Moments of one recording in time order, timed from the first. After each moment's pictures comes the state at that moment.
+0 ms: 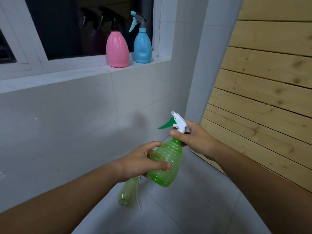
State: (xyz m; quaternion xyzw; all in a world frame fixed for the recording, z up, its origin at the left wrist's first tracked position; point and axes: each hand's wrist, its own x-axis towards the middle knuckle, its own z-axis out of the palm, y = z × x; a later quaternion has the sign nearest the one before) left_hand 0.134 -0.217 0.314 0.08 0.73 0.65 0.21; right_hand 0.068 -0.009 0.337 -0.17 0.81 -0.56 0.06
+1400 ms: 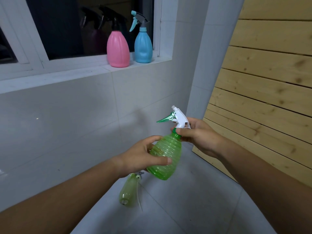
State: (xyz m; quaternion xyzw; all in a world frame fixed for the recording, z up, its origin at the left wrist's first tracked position) left_hand 0.122 -0.219 0.314 0.11 0.73 0.66 0.17; right_hand 0.063 -0.006 0.348 -0.17 0.71 -0.67 0.14
